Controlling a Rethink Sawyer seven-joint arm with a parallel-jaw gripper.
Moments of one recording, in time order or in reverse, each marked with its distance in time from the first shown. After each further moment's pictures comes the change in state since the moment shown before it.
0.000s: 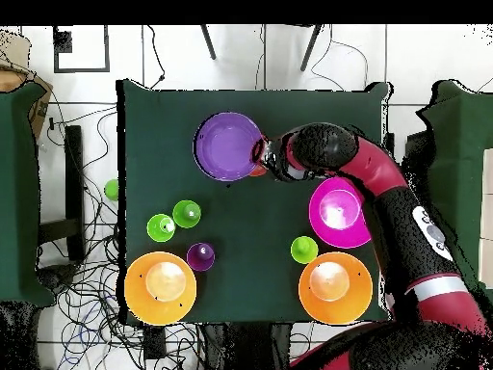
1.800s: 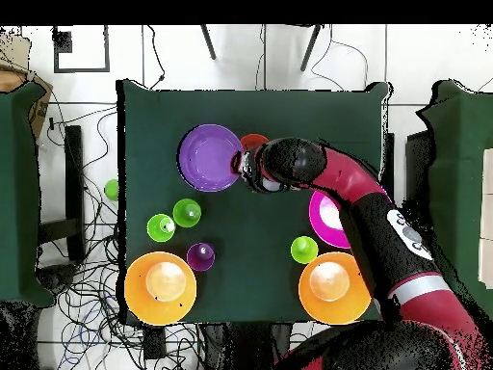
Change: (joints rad) arm 0.069 -0.041 -0.053 0.114 0.024 -0.142 0.000
